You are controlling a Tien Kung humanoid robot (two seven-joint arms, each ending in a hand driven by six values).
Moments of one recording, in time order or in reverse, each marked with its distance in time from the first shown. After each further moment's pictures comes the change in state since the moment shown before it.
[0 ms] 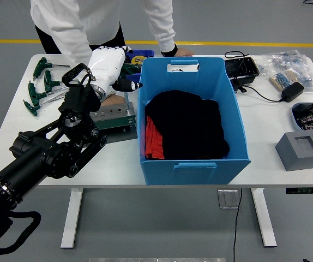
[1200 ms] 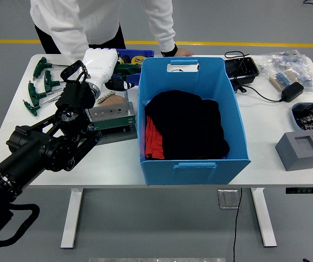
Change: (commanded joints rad) left arm -0.041 0.000 0.019 0.108 -0.001 -0.009 -0.019; right arm 0.001 -0.002 0.019 0.004 -0.044 -0.003 -0.013
